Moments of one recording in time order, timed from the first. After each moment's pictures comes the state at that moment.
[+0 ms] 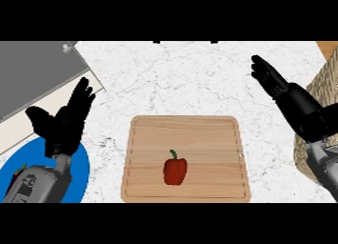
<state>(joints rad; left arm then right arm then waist) -0.21 0.29 -0.21 -1.51 0.27 0.33 0.17 -0.38 -0.56 0.32 -1.61 -0.32 -0.05 0.14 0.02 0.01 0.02</state>
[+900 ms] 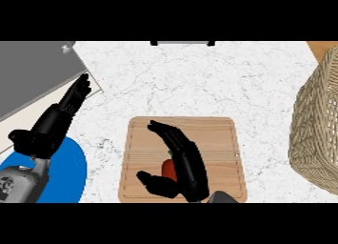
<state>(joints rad) -0.21 0.45 -0.24 -1.55 0.21 0.08 0.00 -0.30 -0.04 0.81 -1.41 0.40 -0.70 0.13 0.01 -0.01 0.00</state>
